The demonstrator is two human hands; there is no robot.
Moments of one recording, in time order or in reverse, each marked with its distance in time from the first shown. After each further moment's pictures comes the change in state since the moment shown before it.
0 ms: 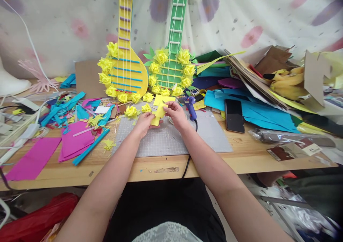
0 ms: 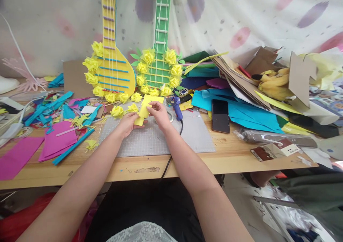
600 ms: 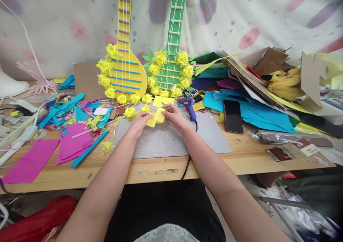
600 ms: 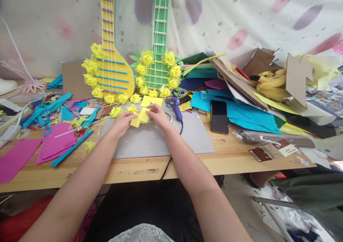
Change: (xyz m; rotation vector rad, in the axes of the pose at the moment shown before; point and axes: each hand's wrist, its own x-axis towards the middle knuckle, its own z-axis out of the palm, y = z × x) left_hand 0.006 0.005 -0.013 0.072 0.083 0.091; right_hand 0.002 0.001 -0.008 0.009 -0.064 0.150
